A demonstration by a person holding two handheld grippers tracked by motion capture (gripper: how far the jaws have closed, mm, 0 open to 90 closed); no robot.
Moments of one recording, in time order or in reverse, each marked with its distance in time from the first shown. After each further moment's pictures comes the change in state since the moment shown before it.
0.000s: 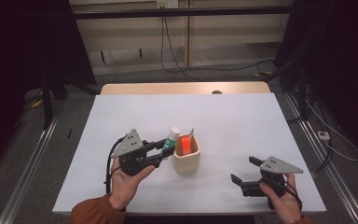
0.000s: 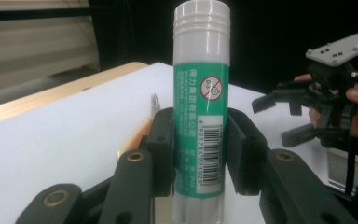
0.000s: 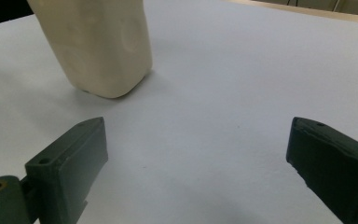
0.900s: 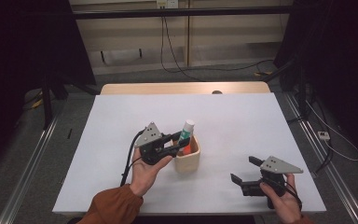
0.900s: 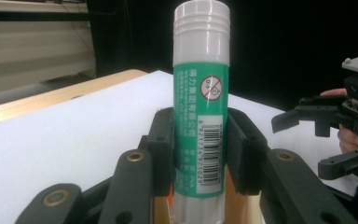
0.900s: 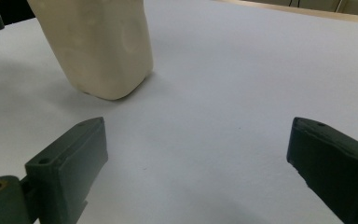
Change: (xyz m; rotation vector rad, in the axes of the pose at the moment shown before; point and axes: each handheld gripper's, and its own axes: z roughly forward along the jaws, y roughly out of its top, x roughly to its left) left arm 0.011 -0.019 0.058 -0.036 -0.014 -0.038; right arm -0.001 -0.001 0.002 -0.011 0.012 0.001
